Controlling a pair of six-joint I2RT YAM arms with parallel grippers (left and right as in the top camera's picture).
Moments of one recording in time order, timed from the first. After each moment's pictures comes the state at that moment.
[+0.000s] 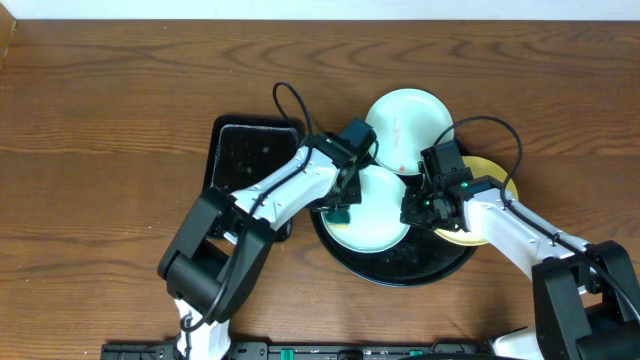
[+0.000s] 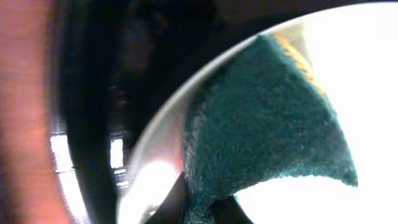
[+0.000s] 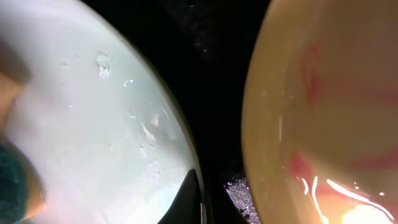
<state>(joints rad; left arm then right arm) -0.63 1.97 1.32 -0.78 0.09 -0.72 0.33 1.63 0.80 -0.48 -0.18 0.53</state>
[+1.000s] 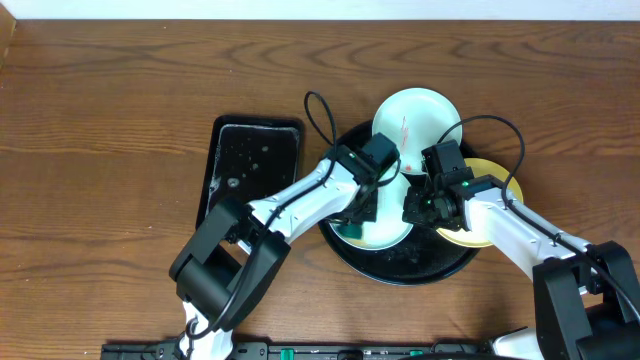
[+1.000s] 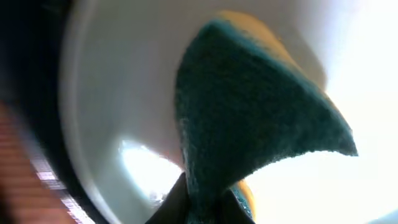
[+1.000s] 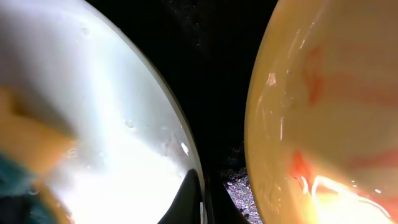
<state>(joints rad) -0.75 1.98 1.33 -0.87 0.01 -0.66 0.32 1.63 0.81 -0.50 -0.15 0.54</state>
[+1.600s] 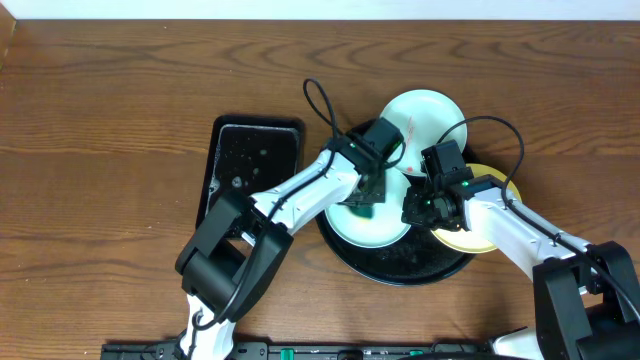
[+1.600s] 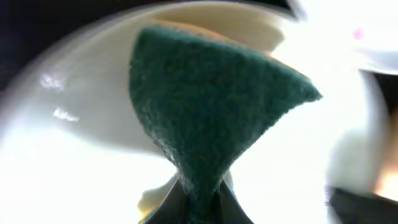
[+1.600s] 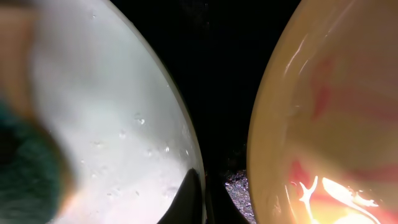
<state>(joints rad) -0.73 2.02 1.40 -0.70 0.09 -0.68 0.32 1.63 0.81 -0.51 -0.17 0.54</state>
